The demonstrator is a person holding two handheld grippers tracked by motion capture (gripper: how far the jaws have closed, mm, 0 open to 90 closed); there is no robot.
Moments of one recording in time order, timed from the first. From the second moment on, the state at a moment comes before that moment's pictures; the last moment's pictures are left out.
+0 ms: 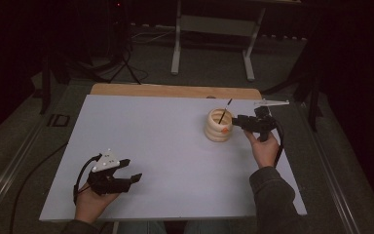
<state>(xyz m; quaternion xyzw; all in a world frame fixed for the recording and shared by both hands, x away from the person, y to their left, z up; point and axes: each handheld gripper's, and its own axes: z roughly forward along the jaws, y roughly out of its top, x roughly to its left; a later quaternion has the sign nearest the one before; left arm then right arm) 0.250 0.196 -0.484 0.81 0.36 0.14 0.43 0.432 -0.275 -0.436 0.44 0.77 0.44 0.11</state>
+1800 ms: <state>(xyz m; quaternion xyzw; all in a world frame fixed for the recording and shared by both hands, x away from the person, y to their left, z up) 0.253 0.200 -0.485 0.81 0.37 0.15 0.43 0.373 -0.278 -0.460 0.40 0.79 0.46 0.09</state>
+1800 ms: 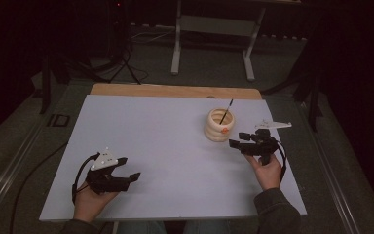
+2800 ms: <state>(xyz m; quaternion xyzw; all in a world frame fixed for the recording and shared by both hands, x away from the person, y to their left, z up) 0.252 0.201 -0.485 0.81 0.38 0.15 0.43 0.335 -0.274 -0.480 0.37 0.81 0.45 0.08</state>
